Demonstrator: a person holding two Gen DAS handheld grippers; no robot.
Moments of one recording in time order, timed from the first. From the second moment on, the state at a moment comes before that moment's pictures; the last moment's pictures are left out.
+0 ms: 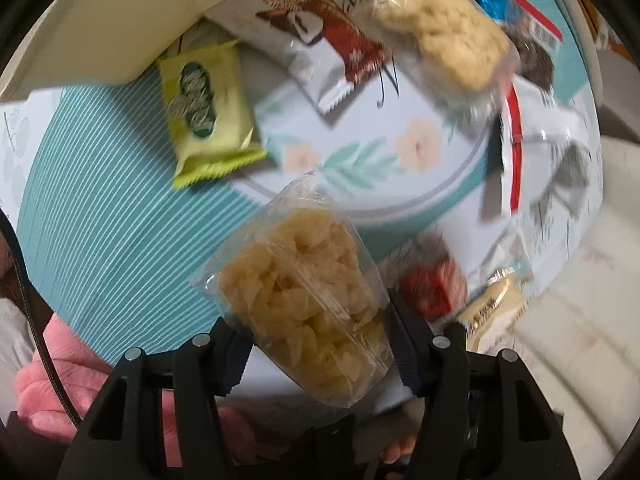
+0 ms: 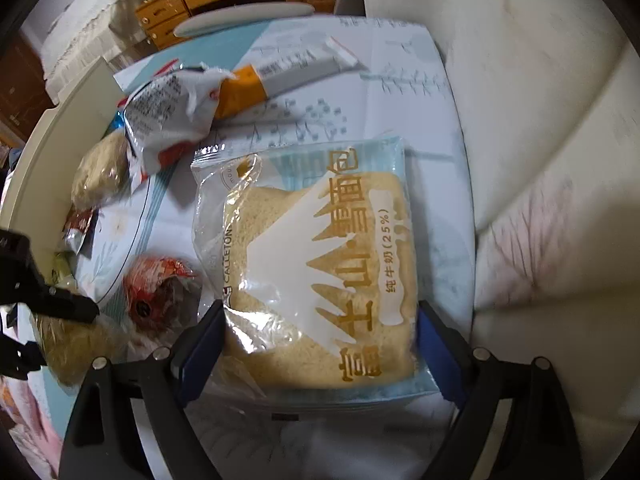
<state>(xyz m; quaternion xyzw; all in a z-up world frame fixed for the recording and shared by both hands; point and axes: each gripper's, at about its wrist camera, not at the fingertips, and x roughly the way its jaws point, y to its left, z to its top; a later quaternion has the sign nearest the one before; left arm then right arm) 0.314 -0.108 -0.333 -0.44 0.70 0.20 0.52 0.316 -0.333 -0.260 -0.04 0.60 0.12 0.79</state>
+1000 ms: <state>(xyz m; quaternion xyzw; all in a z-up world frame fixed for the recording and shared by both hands) 0.253 -0.051 -0.179 -0.19 0.73 0.02 0.65 0.221 -0.257 -0.186 0.06 0.69 0.13 0.71</state>
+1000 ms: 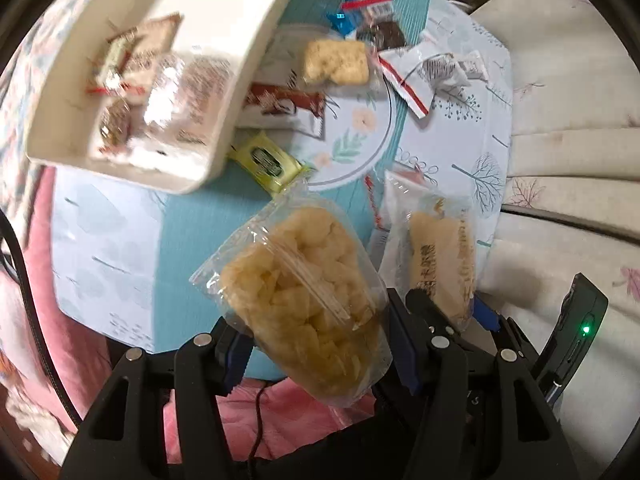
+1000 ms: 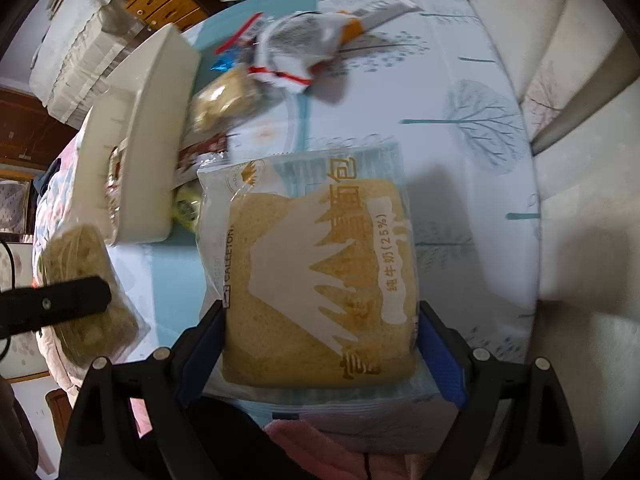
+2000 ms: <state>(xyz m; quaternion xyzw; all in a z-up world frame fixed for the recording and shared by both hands) 0.243 0.151 -0.142 -0.07 0.63 -0.05 0.77 0.230 -0.058 -0.149 0.13 0.59 0.15 0.78</state>
